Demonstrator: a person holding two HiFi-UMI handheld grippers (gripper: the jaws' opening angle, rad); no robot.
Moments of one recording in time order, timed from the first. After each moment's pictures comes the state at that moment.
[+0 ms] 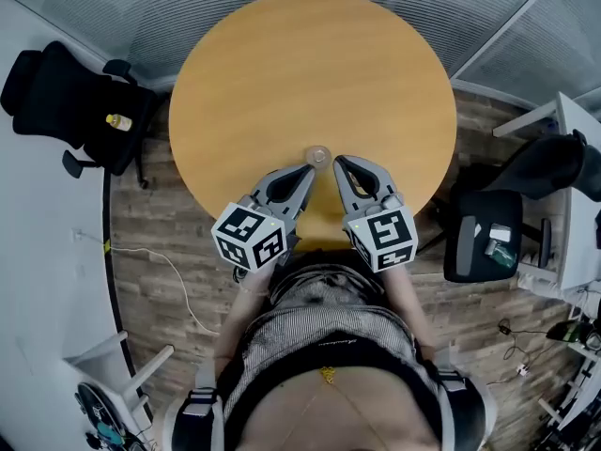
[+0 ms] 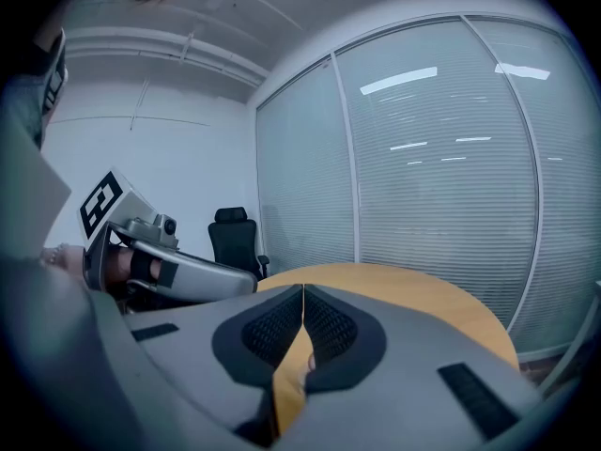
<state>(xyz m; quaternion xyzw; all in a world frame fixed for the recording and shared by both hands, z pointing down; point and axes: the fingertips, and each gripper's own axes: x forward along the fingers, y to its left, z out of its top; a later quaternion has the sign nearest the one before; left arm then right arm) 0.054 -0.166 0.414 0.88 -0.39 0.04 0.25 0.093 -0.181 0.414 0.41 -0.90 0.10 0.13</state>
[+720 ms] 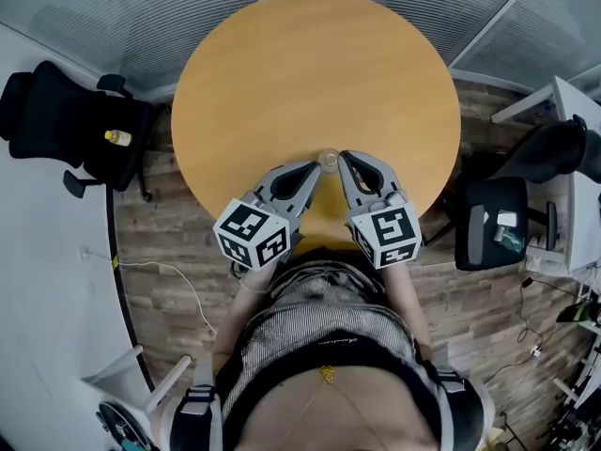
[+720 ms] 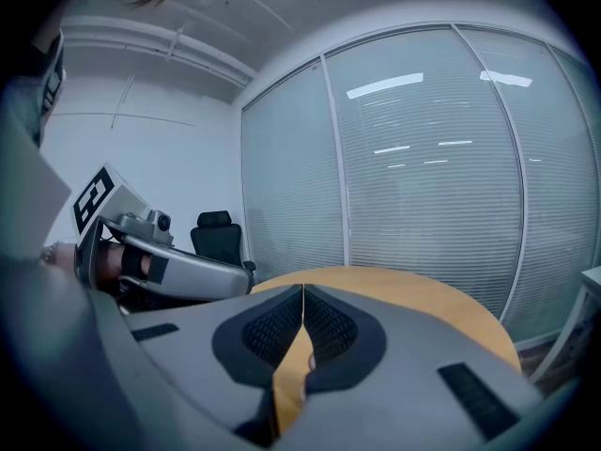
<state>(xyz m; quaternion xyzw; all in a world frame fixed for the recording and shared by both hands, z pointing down) 0.028 -0.182 0.401 0.91 -0.34 0.05 0.24 0.067 -0.198 0.409 0.45 -0.88 0.11 0.12</state>
